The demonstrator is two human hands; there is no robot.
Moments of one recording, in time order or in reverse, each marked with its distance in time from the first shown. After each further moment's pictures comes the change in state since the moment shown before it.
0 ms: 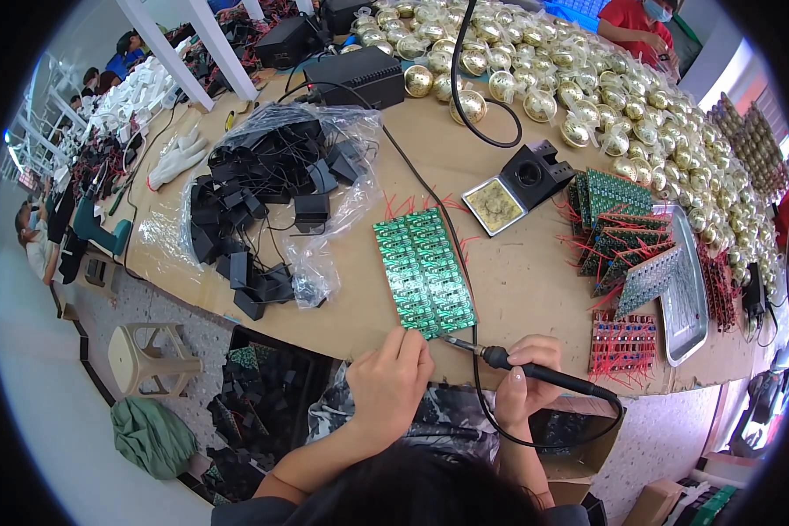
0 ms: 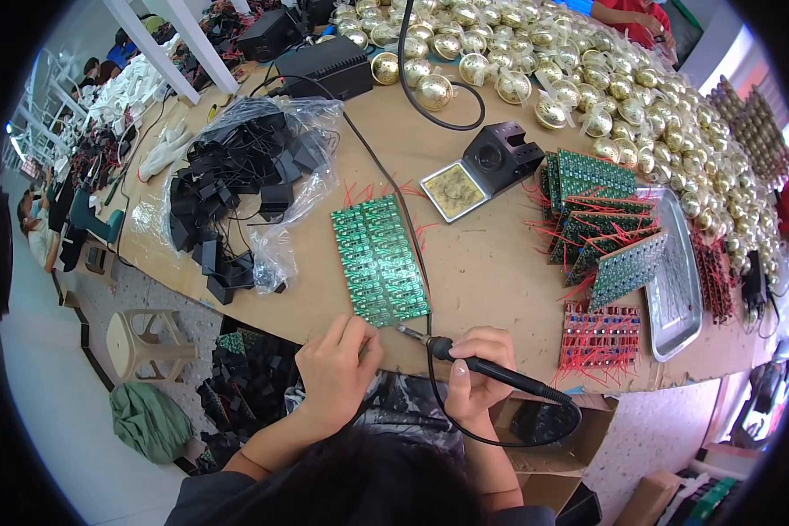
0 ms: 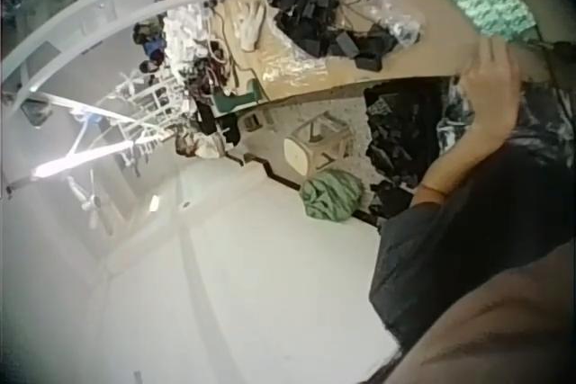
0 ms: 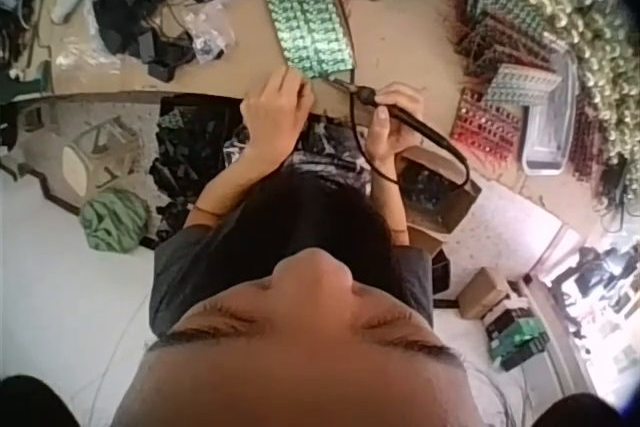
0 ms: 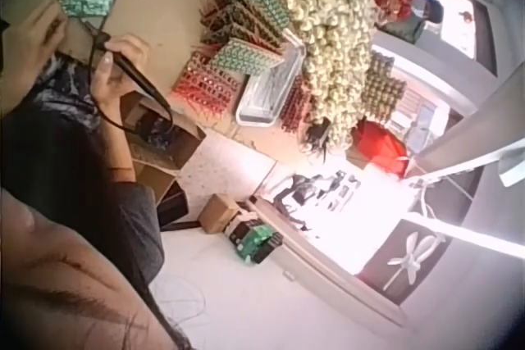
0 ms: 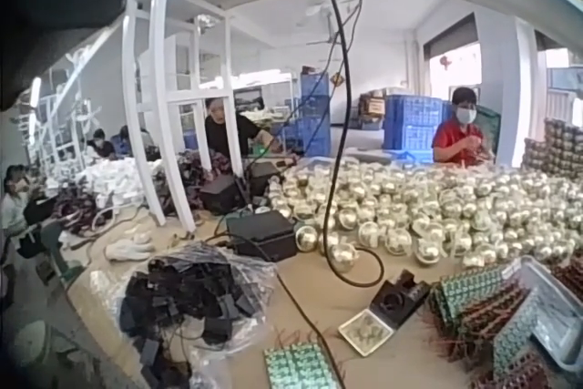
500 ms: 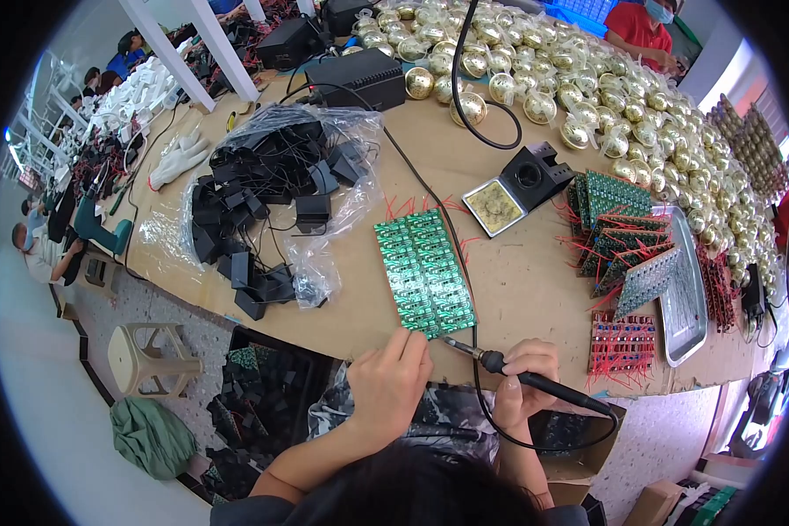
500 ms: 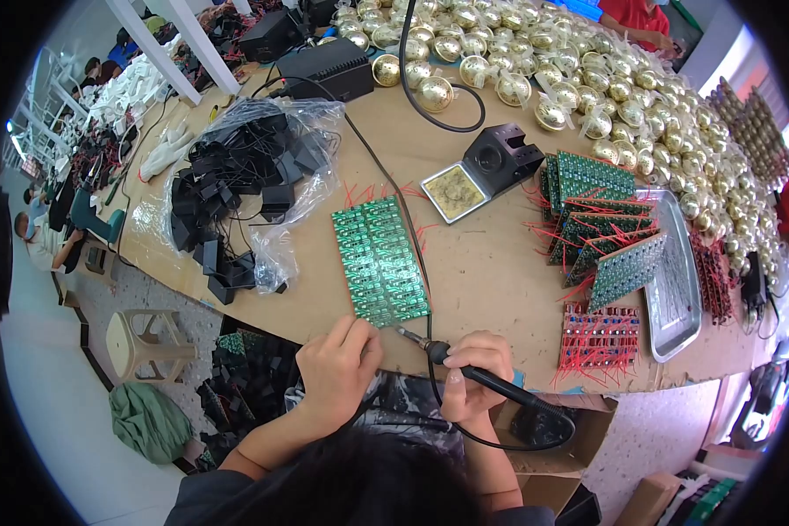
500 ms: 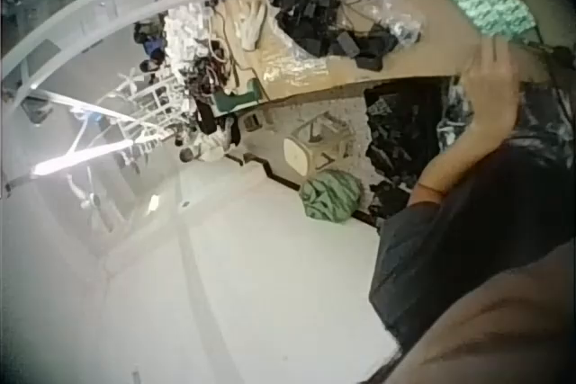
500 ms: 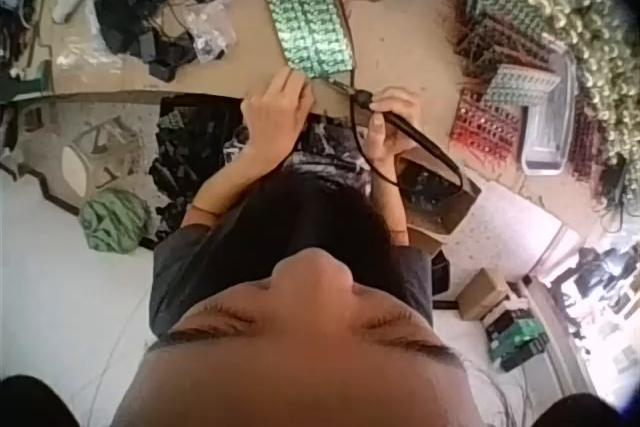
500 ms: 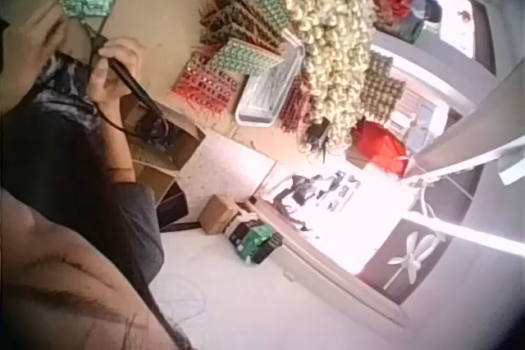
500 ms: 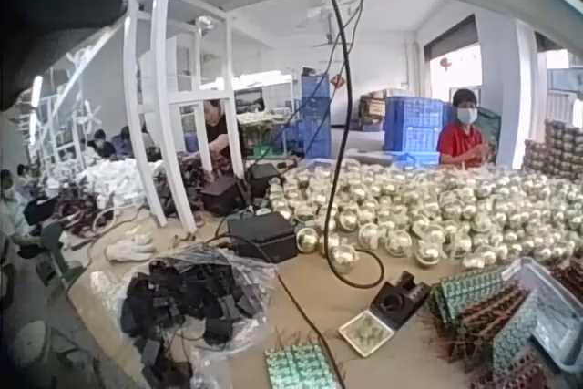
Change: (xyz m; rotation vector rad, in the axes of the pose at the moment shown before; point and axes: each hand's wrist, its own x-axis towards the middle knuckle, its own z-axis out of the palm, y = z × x) left_hand -0.001 -0.002 0.000 0.014 0.021 0.054; right_hand -0.002 0.006 -0.002 0.077 -0.034 -0.121
